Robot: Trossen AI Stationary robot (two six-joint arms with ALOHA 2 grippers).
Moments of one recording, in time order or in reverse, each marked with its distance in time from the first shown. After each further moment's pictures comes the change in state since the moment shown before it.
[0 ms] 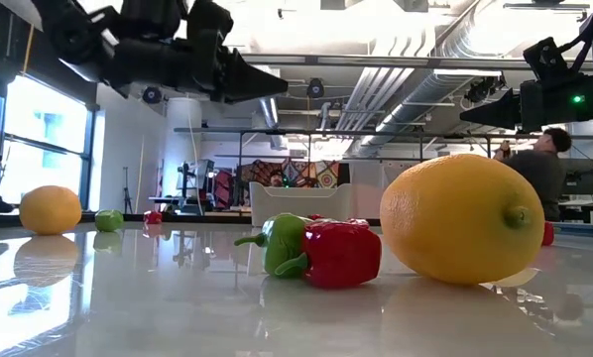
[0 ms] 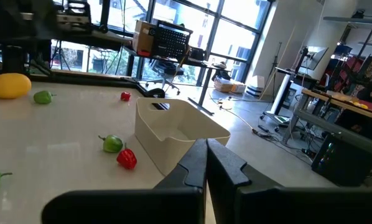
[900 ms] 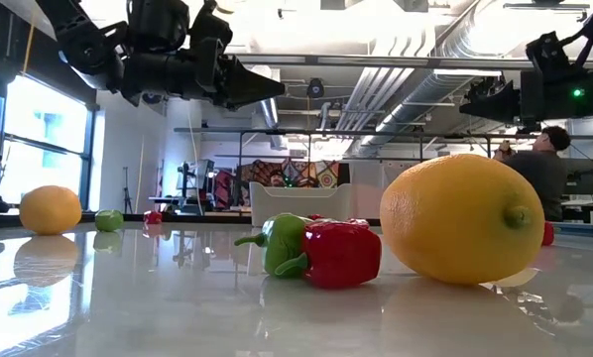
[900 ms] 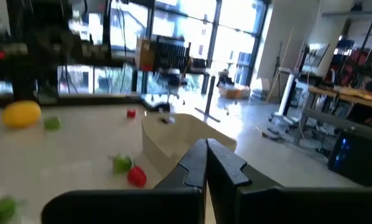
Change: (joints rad) left arm 0.133 0.001 0.000 0.029 0.159 -0.055; right arm 0.000 0.000 0.000 0.058 -0.014 0.090
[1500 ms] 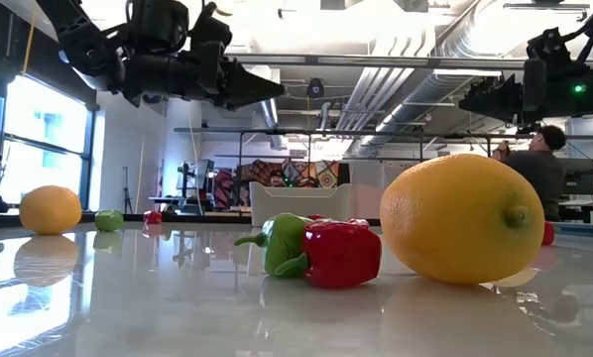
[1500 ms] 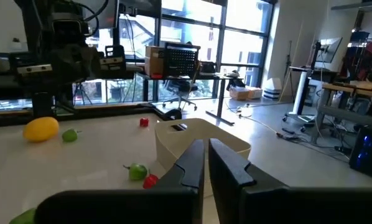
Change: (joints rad) left arm 0.028 0.000 0.000 0.008 -0.007 0.007; right arm 0.000 0.008 0.000 0.015 -0.037 0.069
